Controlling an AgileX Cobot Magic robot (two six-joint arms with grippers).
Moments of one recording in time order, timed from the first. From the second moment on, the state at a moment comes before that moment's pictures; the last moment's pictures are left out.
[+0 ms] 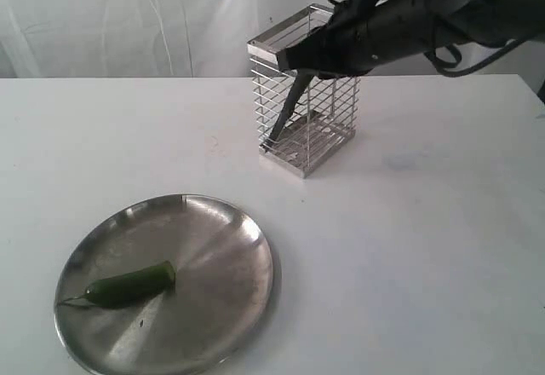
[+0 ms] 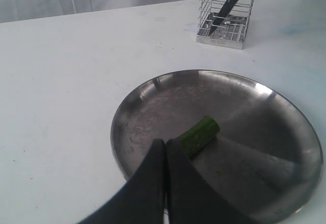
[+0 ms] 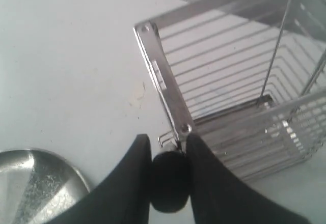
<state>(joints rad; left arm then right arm) -0.31 0.00 0.02 -0.04 0.31 0.00 0.39 1.71 -1.35 0.58 0.39 -0.59</state>
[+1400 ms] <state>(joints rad) -0.31 0.00 0.02 -0.04 0.31 0.00 0.39 0.75 -0.93 0.52 0.60 -0.39</state>
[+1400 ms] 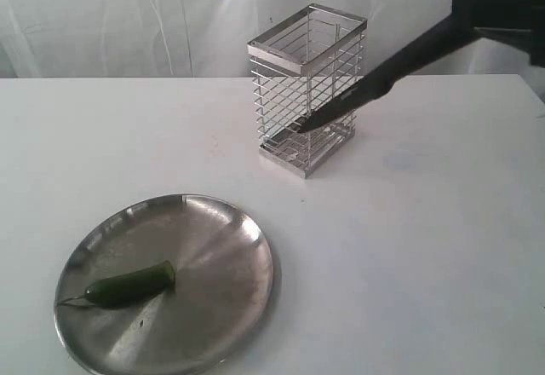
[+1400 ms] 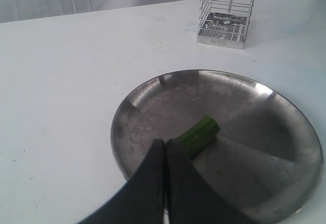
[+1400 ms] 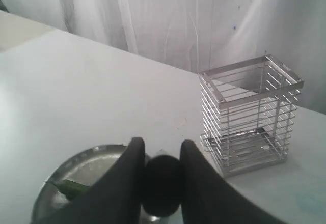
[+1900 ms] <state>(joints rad) -0.31 0.00 0.02 -0.12 0.00 -0.33 0.39 0.66 -0.92 0.74 0.68 -0.40</state>
